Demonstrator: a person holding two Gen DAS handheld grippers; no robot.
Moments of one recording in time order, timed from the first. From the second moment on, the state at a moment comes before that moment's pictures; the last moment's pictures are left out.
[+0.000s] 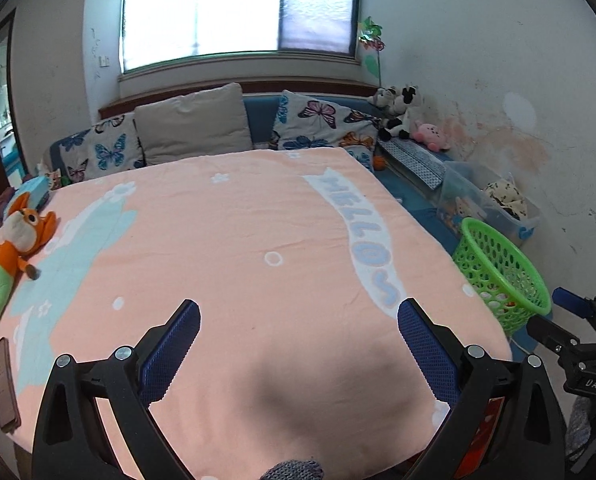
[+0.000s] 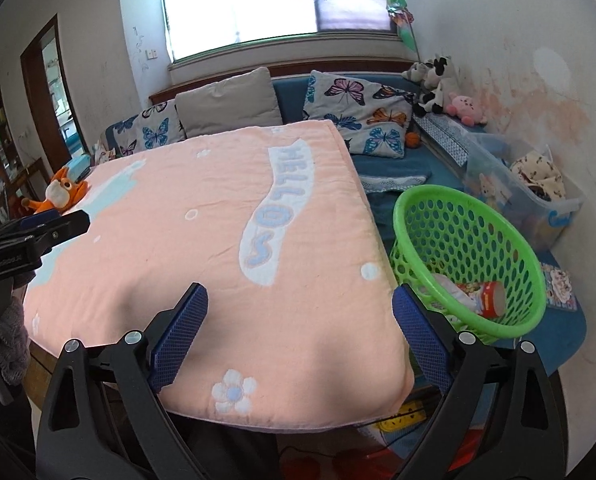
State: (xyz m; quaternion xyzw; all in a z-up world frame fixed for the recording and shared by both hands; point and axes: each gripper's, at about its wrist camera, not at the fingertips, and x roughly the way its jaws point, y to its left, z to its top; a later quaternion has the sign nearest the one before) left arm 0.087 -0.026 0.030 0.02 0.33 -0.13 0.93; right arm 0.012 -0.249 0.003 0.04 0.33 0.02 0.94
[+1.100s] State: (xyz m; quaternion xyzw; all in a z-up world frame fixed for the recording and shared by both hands) left arm 0.045 -0.026 0.026 0.04 0.29 -0.09 0.95; right arm -0.005 -0.221 -0.003 0.03 0.32 0.02 0.95
